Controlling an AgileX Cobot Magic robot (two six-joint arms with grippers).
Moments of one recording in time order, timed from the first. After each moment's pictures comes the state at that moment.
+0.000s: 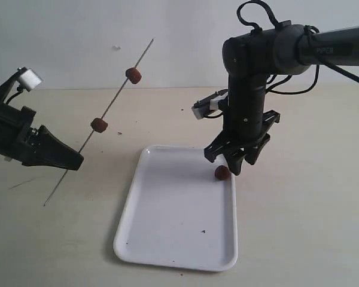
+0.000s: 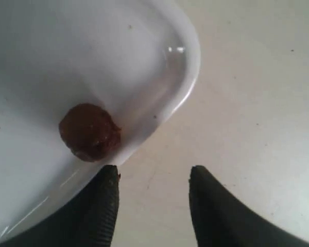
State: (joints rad) left arm 0.00 1.80 -1.03 -1.04 1.17 1.49; right arm 0.28 2.25 -1.71 -0.06 1.18 -0.14
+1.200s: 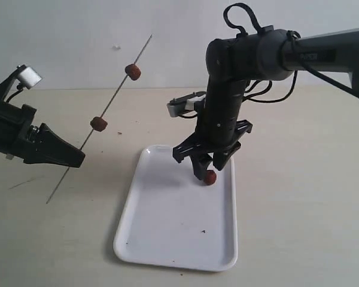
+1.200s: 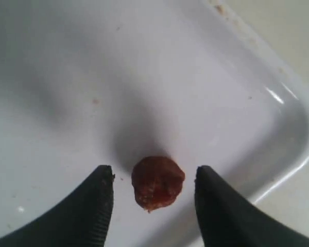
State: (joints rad) left arm 0.00 1.80 -1.03 -1.06 1.17 1.49; right arm 0.34 2.27 -1.72 0.12 1.09 -0.14
